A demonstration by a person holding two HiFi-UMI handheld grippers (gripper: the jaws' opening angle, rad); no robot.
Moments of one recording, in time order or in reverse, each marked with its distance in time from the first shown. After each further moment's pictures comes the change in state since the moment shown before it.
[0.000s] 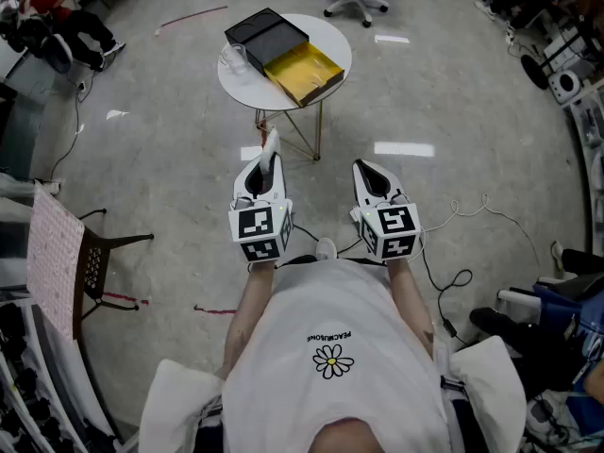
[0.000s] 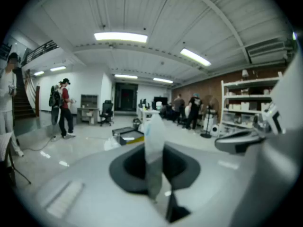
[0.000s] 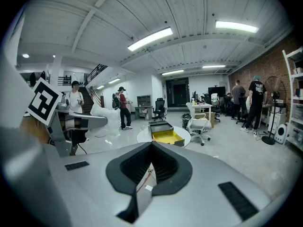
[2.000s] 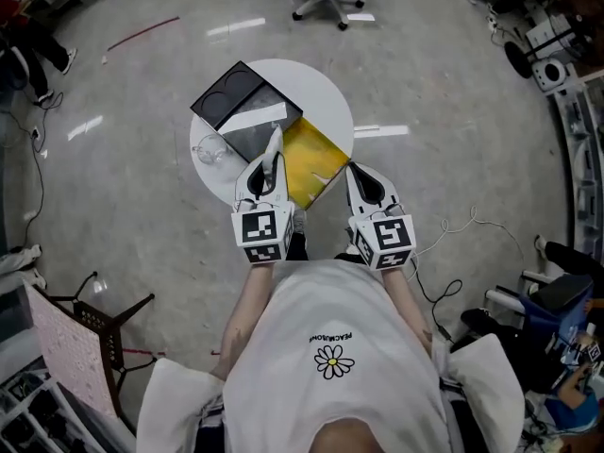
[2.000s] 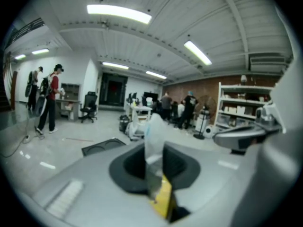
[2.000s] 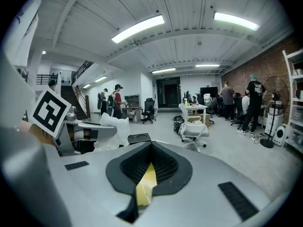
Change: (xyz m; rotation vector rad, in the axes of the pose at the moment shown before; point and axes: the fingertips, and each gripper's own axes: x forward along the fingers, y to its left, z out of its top) left arm 0.329 0.095 0.076 -0.011 0.044 -0.189; right arm 0.276 -0.118 0.116 0.035 -0.009 -0.116
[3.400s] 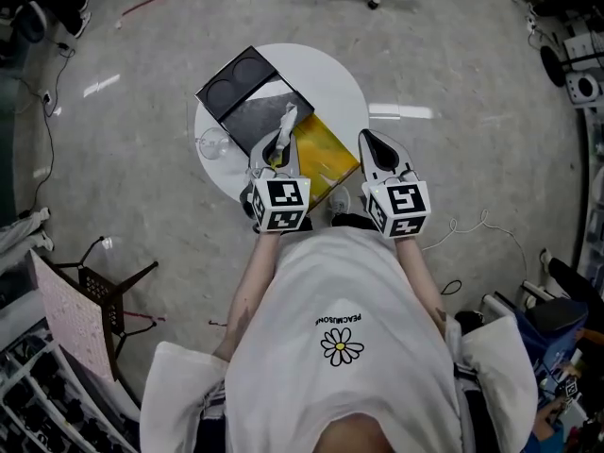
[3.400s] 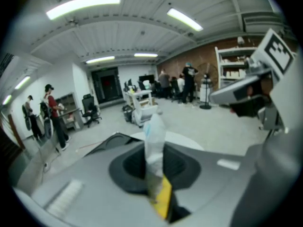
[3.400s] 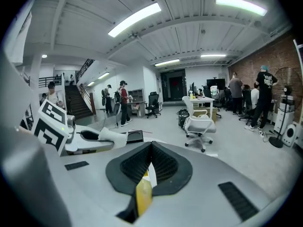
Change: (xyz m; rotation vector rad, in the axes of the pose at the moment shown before) left arm 0.092 0.010 -0.039 0.268 0.228 0.082; right arm 0.084 -0.065 0.006 -0.001 0.077 0.086
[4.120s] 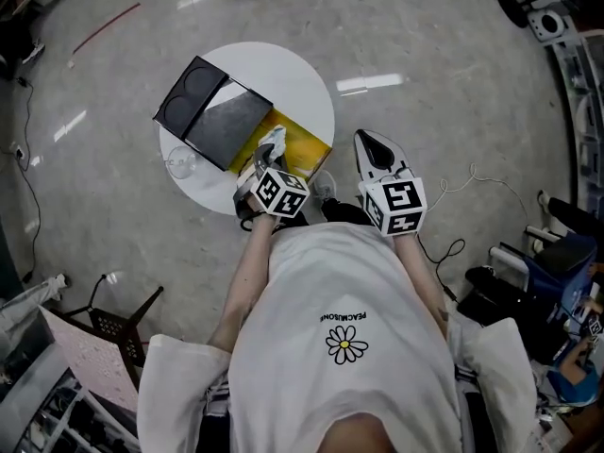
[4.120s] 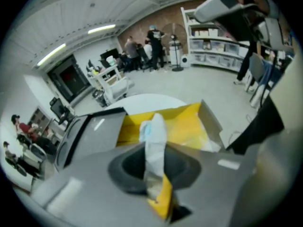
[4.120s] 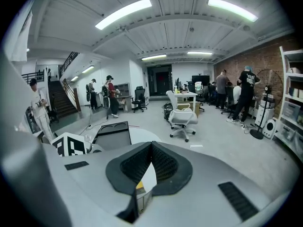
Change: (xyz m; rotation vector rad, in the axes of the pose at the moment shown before) left arm 0.060 -0.078 -0.115 0.373 0.352 -0.234; right arm -0.044 -0.038 -0.040 0.057 0.079 -0.171
